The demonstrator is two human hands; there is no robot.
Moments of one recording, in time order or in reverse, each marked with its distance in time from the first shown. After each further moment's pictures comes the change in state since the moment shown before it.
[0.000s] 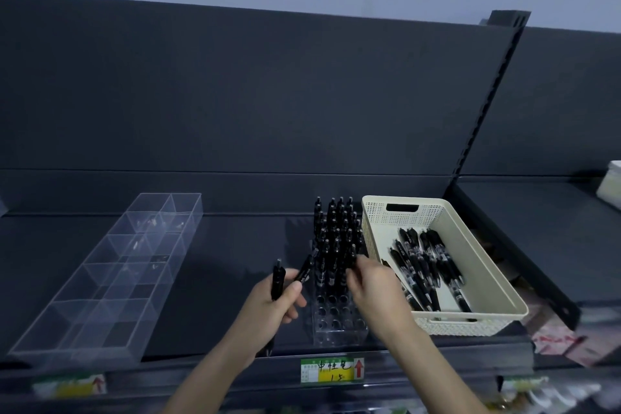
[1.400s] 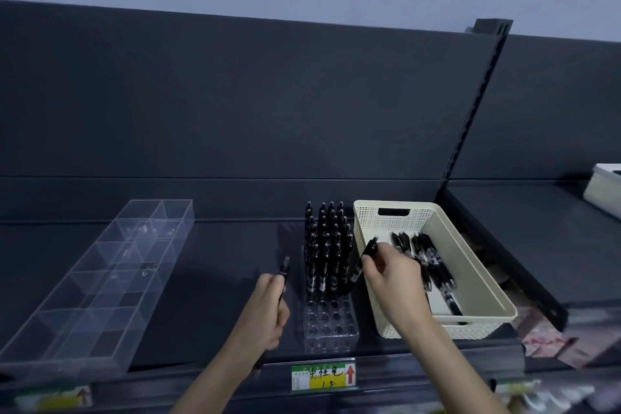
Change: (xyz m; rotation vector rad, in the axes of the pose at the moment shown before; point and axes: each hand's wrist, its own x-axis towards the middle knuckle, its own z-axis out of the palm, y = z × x) left_hand -0.001 0.010 0.013 -0.123 0.055 -0.108; right_hand 0.004 0.015 -0.029 0.138 0.192 0.095
